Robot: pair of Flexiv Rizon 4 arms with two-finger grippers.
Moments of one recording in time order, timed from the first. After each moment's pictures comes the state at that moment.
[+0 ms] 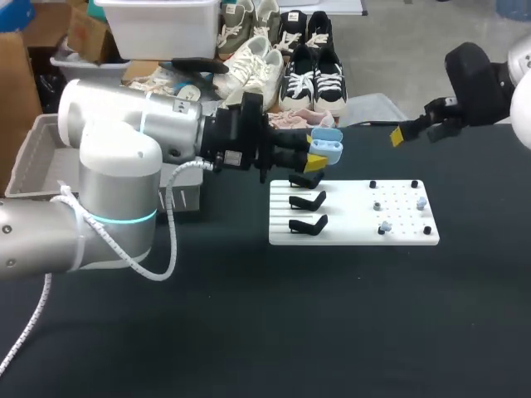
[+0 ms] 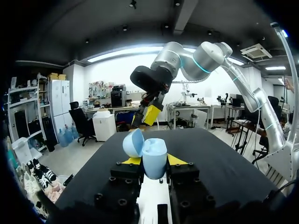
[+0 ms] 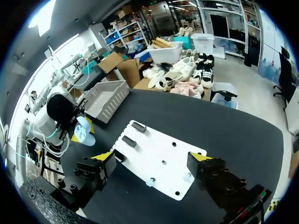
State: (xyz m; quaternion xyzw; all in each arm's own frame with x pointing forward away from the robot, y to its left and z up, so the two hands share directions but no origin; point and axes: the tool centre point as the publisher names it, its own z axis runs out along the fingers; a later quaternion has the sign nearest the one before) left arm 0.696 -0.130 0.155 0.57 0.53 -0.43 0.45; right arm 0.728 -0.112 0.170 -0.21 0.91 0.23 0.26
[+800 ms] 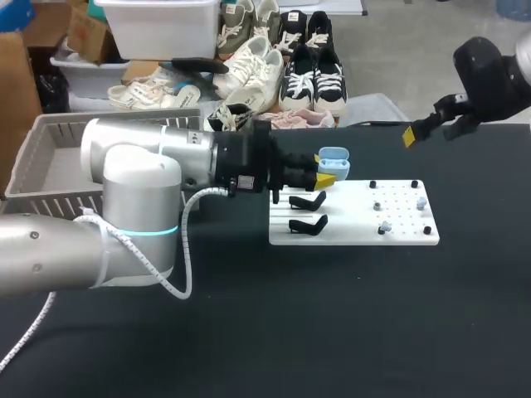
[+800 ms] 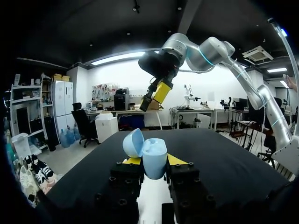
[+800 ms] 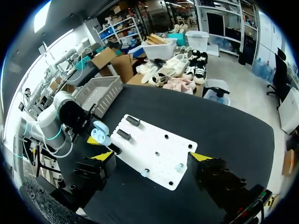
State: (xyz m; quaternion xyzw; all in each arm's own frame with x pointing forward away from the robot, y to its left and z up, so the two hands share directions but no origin) left arm 0.707 -0.146 0.110 0.55 0.54 -0.44 0.47; right arm 0.717 -0.129 0.180 -0.21 0.93 0.19 0.24
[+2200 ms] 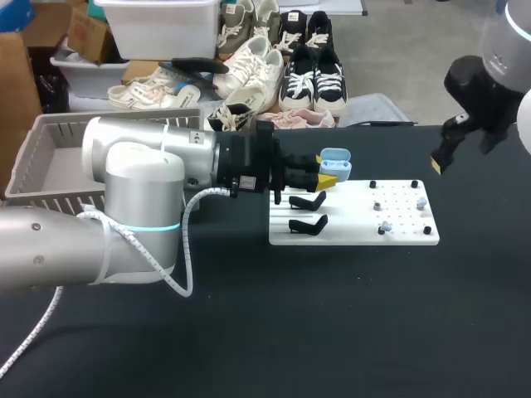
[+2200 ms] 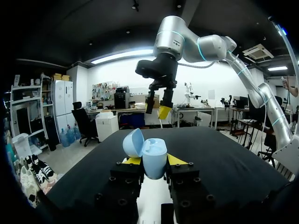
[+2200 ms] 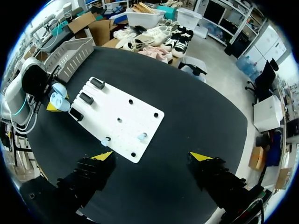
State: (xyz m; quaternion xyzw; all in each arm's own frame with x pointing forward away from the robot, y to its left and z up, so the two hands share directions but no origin) left arm 0.705 -0.148 0.111 0.55 0.54 -0.44 0.46; right arm 0.705 -0.192 0.142 -0.24 0.96 0.00 0.13
